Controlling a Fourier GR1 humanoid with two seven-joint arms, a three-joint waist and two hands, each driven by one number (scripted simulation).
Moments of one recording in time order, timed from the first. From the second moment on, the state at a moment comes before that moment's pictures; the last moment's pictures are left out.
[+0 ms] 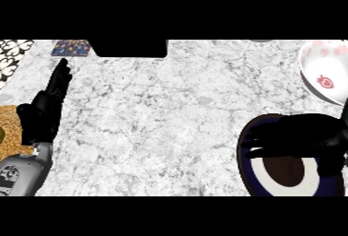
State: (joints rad) left arm -0.24 0.43 -0.15 -1.56 0.05 0.31 0.15; right arm -0.61 -1.03 0.81 -1.54 0.51 0.46 -0.74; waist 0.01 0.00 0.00
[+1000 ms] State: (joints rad) left arm -0.24 0.38 -0.11 -1.57 -0.01 0.29 0.18; right arm -0.54 -0.88 0.74 -1.44 0.54 0.36 -0.72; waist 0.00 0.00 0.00
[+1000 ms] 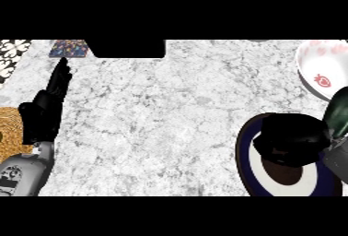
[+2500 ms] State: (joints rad) left arm -0.23 0.37 -0.09 -1.58 -0.02 0.26 0.18; right arm -0.69 -0.28 0.19 -1.36 0.73 -0.38 0.80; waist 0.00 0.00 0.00
